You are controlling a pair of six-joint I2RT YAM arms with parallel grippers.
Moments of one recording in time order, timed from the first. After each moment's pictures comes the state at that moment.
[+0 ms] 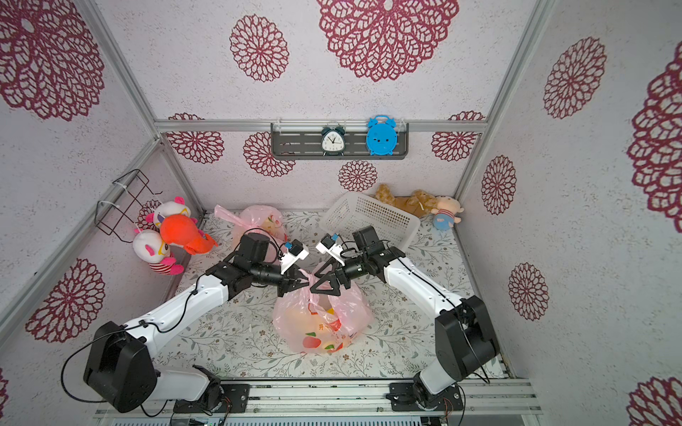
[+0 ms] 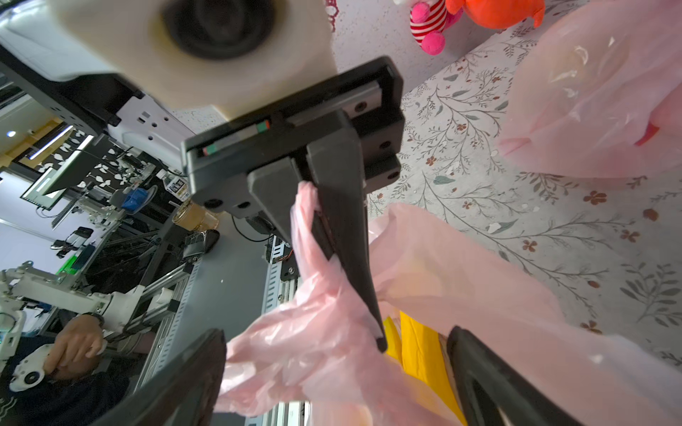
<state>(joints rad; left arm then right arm) -0.49 1.40 1.03 -0.32 0.86 0.22 0.55 1.54 1.20 -0.47 -1.09 -0.16</state>
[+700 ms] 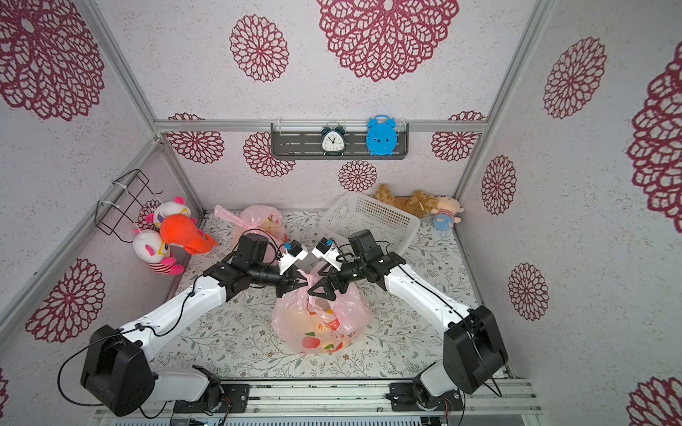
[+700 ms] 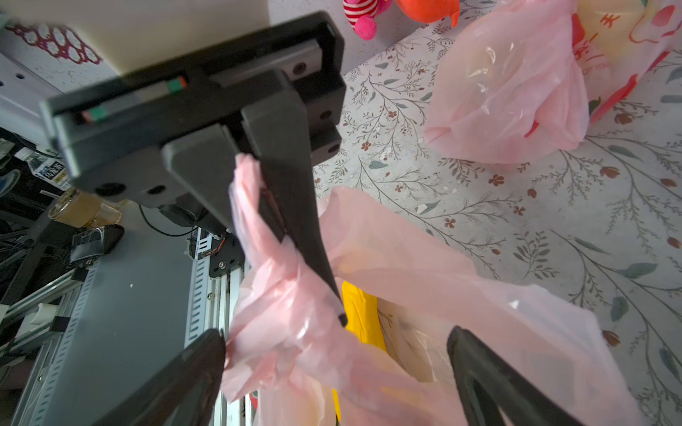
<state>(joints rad) -0.49 1.38 1.03 -0.36 0.81 0.23 0.60 1.47 1.17 -0.46 -0.81 -0.18</state>
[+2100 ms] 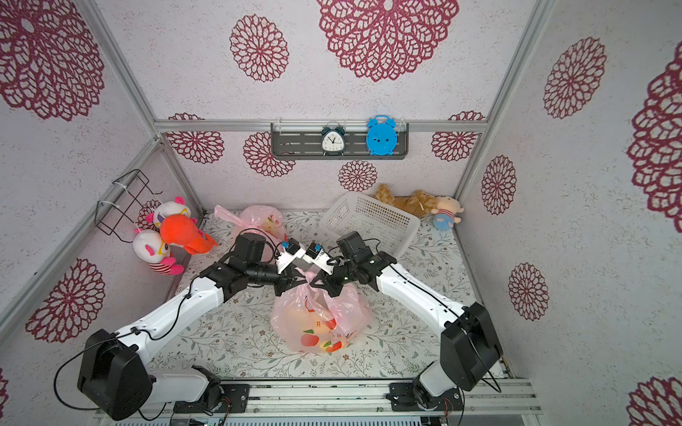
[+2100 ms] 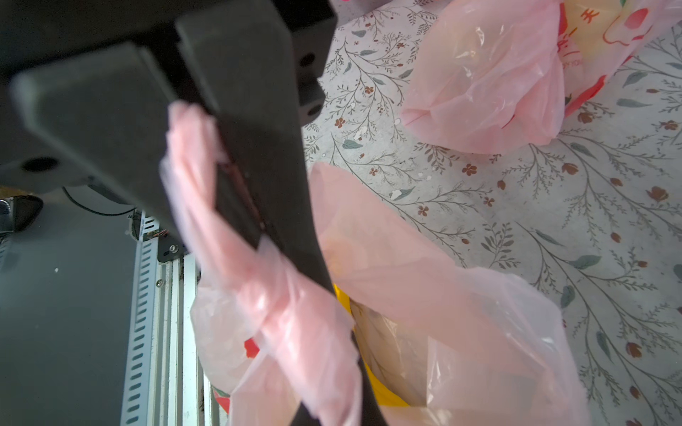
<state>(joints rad) -0.48 1.36 1.03 -0.36 0.76 0.22 0.68 1.50 1.23 -0.54 -0.60 -0.25</state>
